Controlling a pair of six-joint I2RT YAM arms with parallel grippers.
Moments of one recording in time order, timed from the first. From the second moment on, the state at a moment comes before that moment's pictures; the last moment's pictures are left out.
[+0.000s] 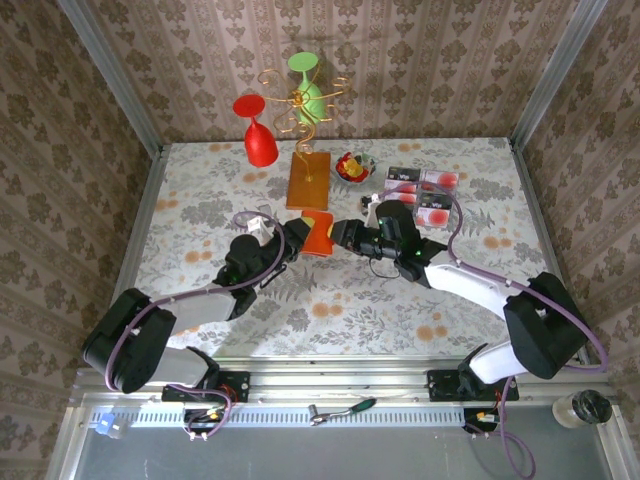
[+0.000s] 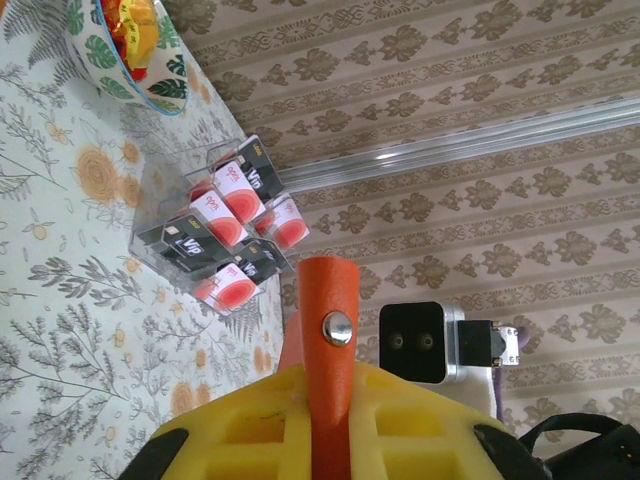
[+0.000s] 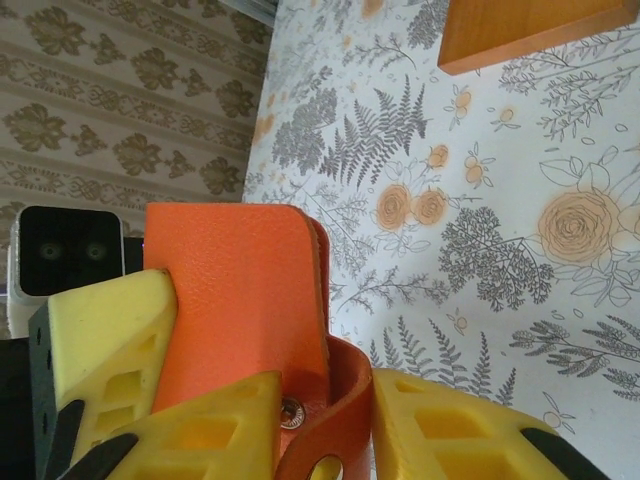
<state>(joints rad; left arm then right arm) -0.65 1.35 0.44 0.92 0.19 -1.35 0.59 1.44 0.82 0.20 -0.32 0.95</state>
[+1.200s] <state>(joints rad) -0.68 1.39 0.48 1.12 0.14 -1.43 0.50 1.43 0.72 0.51 -0.48 1.13</state>
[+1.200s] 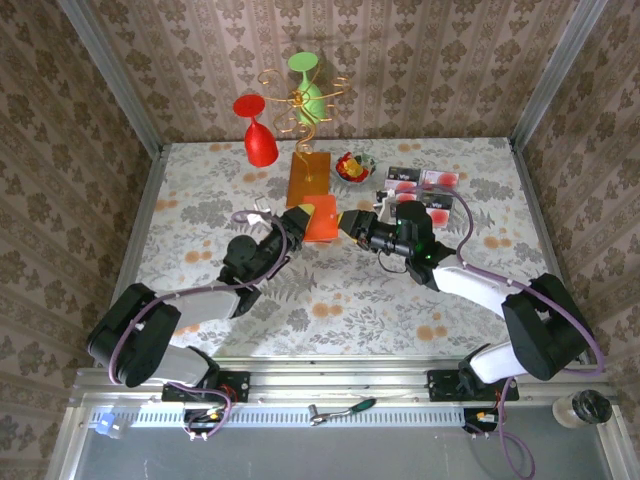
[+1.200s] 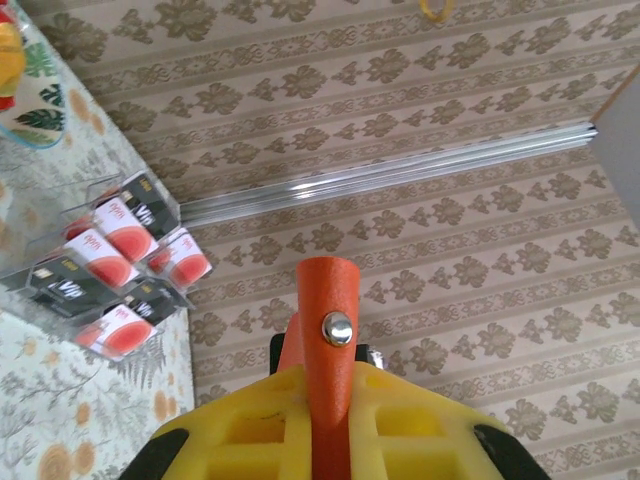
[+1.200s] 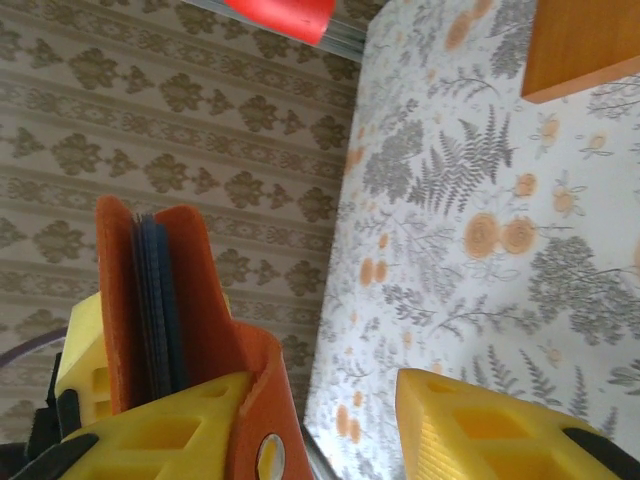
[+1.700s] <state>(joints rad) -0.69 1.43 0.50 1.14 0.12 -1.45 0.49 1.51 0.72 0.68 -0.56 1.25</state>
